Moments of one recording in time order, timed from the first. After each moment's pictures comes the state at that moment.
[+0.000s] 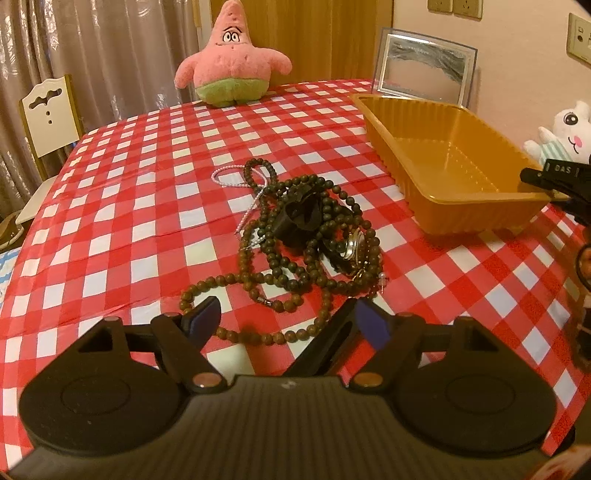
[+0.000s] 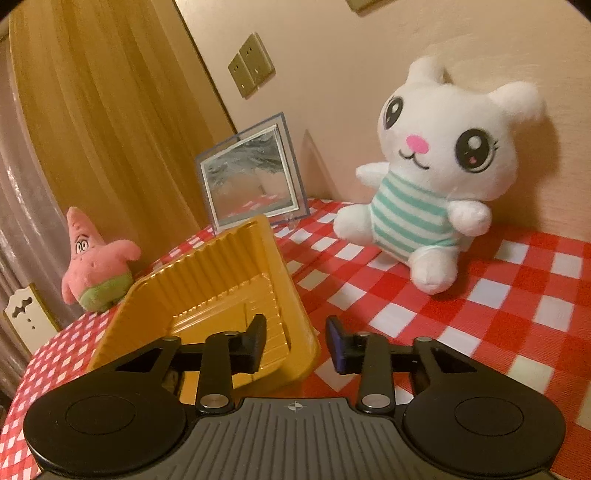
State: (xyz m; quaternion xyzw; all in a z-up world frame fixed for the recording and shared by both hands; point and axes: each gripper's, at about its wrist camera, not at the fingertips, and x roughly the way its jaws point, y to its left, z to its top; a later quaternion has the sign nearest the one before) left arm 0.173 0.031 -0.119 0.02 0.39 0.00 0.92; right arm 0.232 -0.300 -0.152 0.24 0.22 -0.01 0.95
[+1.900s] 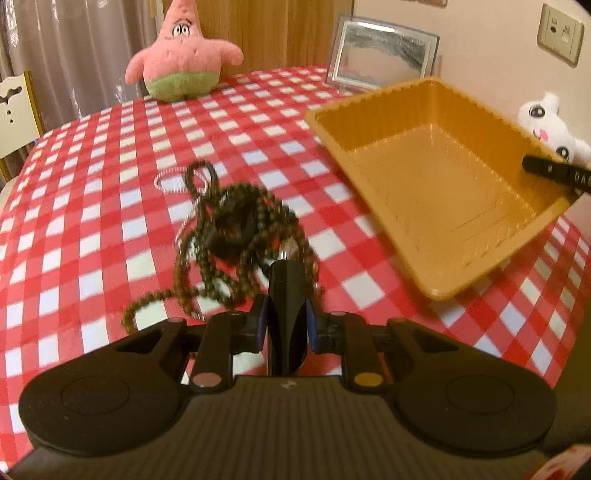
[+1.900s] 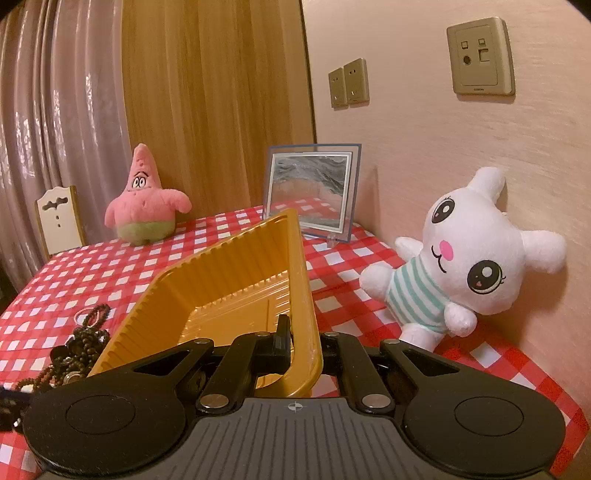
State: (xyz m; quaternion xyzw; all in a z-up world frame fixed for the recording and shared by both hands) left arm 0.192 0.001 -0.102 0.02 0.41 -0.06 0.91; right arm 0.198 -0.307 -0.099 0.06 0.23 0.09 0.97
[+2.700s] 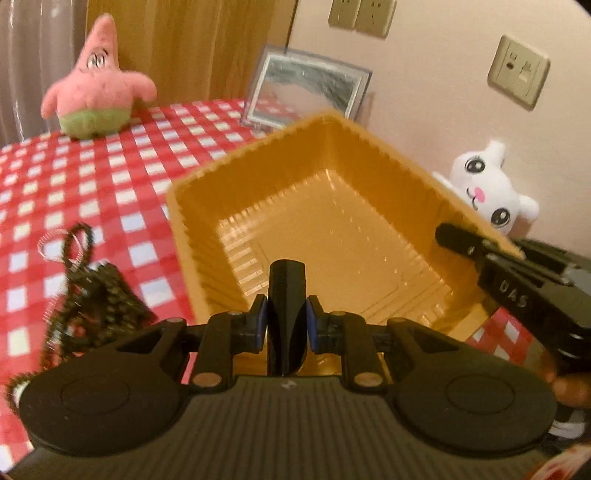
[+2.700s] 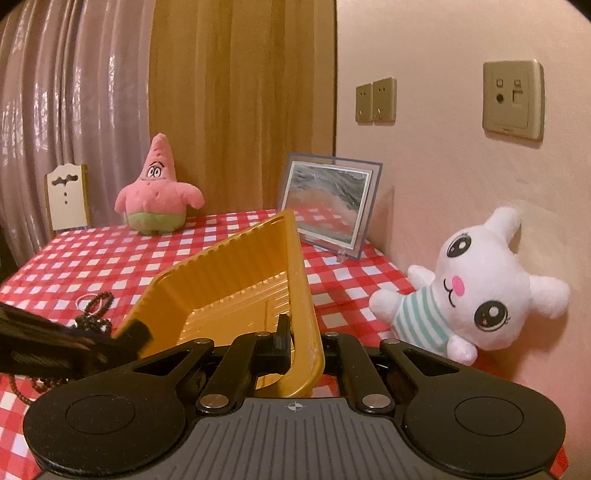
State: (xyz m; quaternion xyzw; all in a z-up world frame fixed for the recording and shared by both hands) left arm 0.252 -0.089 -0.085 -0.04 0.39 -0.15 0.91; right arm 0.196 -0.292 -0.088 0.00 0.21 0.10 0.97
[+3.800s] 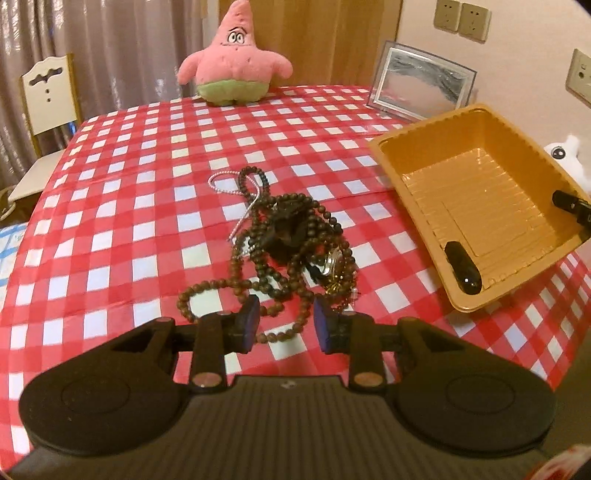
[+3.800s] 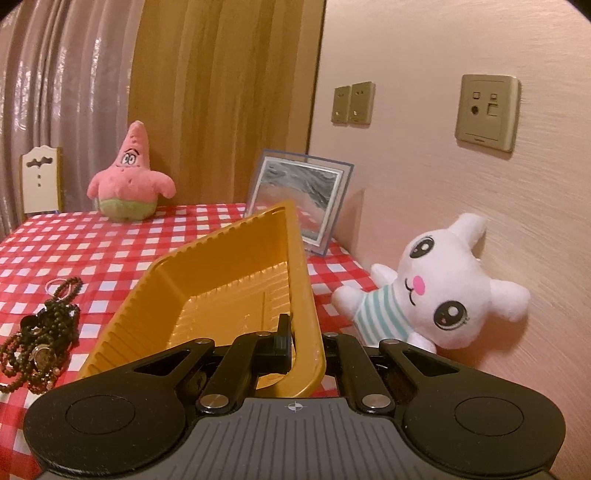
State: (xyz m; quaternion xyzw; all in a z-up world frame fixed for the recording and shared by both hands) left arm 0.169 0.043 -0.079 -0.02 0.40 -0.02 0.92; right arm 0.186 -0.291 -0.087 -0.03 0.22 0.04 0.97
